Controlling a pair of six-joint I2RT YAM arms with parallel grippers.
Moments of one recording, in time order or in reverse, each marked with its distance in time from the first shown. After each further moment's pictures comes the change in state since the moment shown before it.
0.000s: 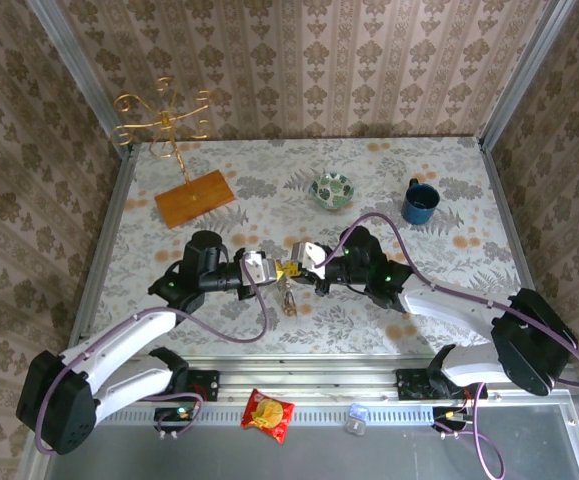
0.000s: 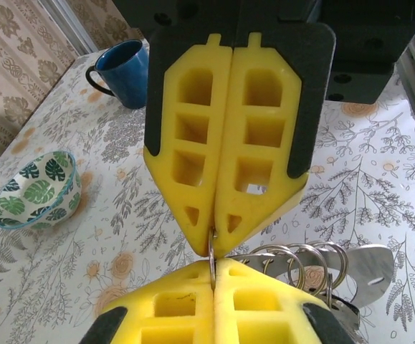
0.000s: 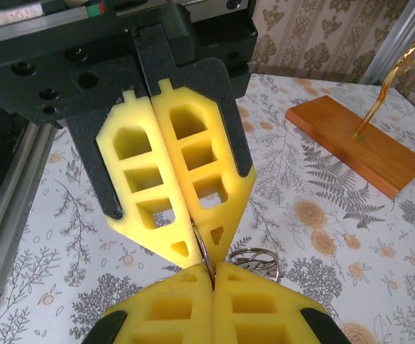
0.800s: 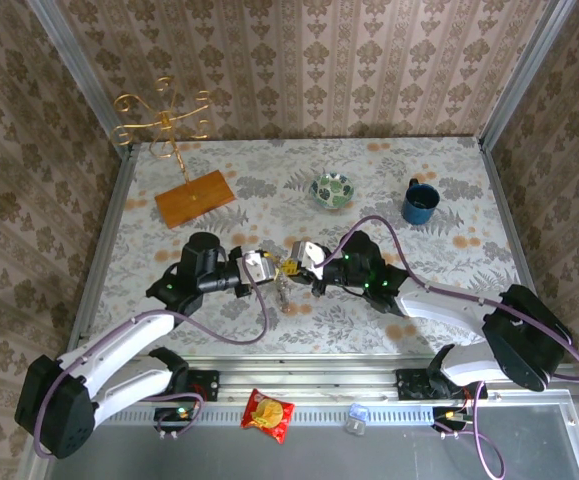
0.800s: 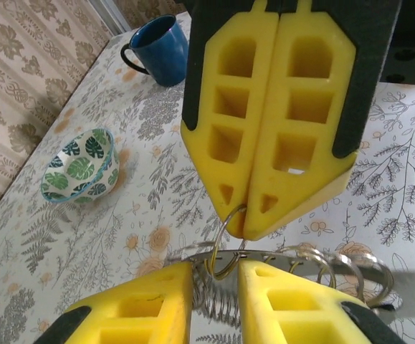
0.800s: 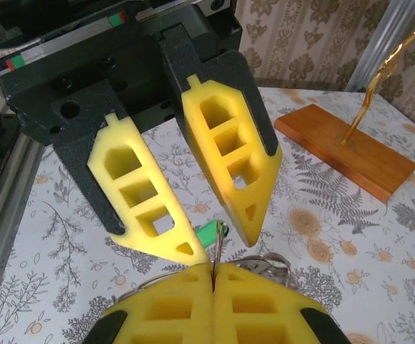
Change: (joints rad) left arm 0.008 -0.023 -0.013 0.006 -0.115 0.042; right arm 0.008 0.033 -0.045 0.152 0.032 0.072
